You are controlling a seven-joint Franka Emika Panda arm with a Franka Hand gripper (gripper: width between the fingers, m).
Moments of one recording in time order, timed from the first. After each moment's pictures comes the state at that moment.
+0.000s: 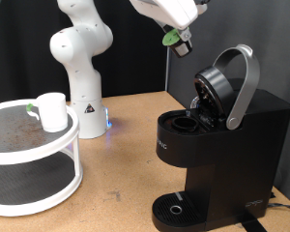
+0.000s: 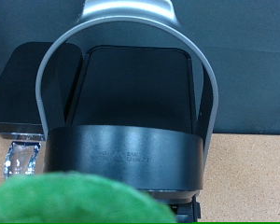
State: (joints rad) arm 0.71 -0.20 -0.74 -1.97 0.55 1.79 -0.93
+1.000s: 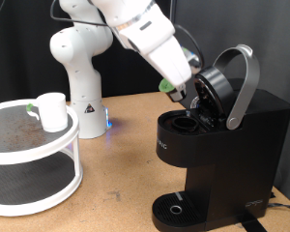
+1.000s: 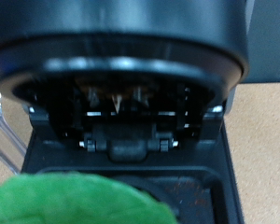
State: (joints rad) arm 0.72 -0.14 -0.73 -2.12 0.55 1.96 -0.98
